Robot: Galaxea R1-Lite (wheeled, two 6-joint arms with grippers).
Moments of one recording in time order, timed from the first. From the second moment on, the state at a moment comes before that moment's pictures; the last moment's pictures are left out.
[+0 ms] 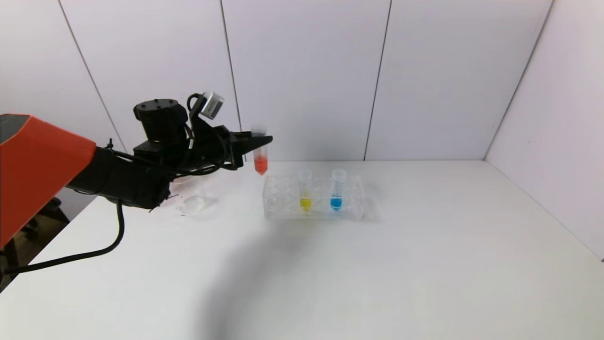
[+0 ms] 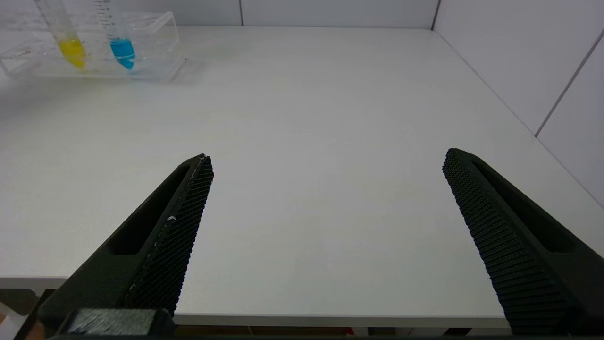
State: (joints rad) left arm -0.22 2.09 -1.24 -0.94 -0.83 -0.07; right arm 0.00 0.00 0.00 0.01 0.00 0.00
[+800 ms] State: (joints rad) left arm -0.20 1.87 -1.11 -0.81 -0.35 -0.07; right arm 0.00 0.00 0.00 0.01 0.00 0.00
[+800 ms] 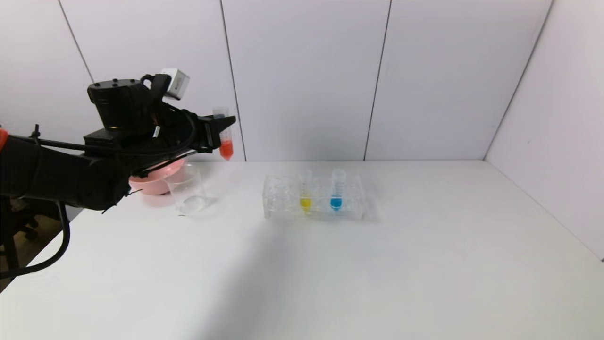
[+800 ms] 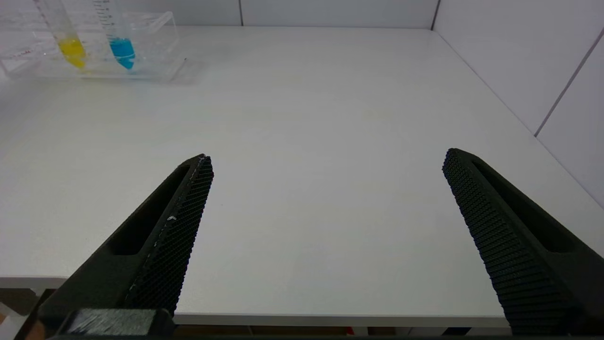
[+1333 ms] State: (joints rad) left arm -0.11 1.79 -1.07 -0.80 -0.34 -0.06; right arm 0.00 0.00 0.00 0.01 0.00 0.00
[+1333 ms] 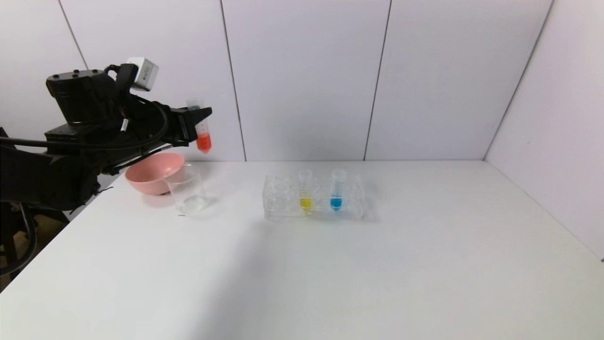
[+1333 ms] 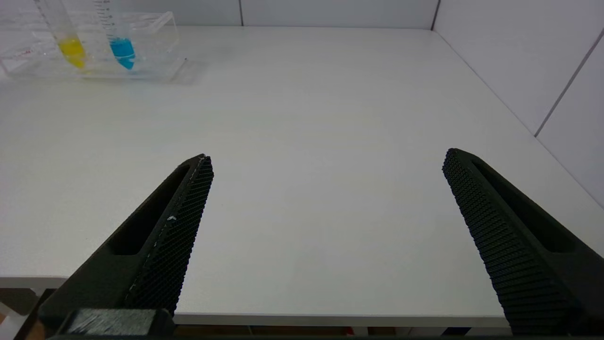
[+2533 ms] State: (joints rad) left arm 0.21 1.78 -1.04 -0.79 -0.47 -0.07; right arm 0.00 0.00 0.00 0.01 0.00 0.00
